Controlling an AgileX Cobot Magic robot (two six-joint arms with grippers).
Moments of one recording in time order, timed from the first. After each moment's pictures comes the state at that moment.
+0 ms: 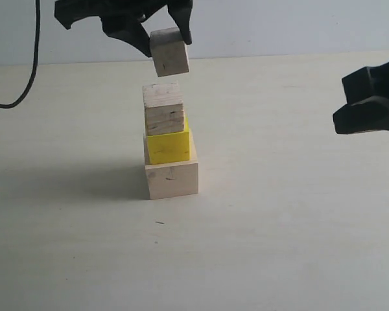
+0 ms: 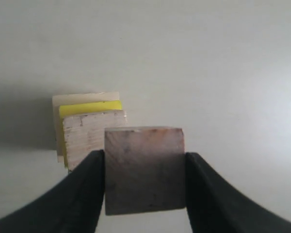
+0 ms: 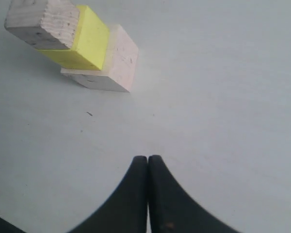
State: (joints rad) left arm -0.73 1.80 -1.83 0.01 1.23 -0.78; right arm 0.29 1.04 -0.85 0.41 0.92 -0.11
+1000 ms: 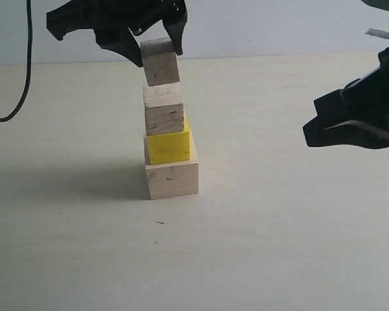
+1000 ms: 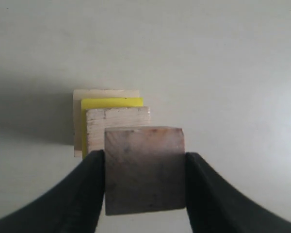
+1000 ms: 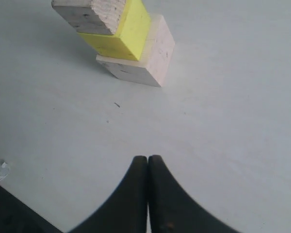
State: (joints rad) left arm -0.76 1.78 -1.77 0.08 1.23 -0.88; right arm 0.42 1.04 -0.83 0.43 0.87 -0.12
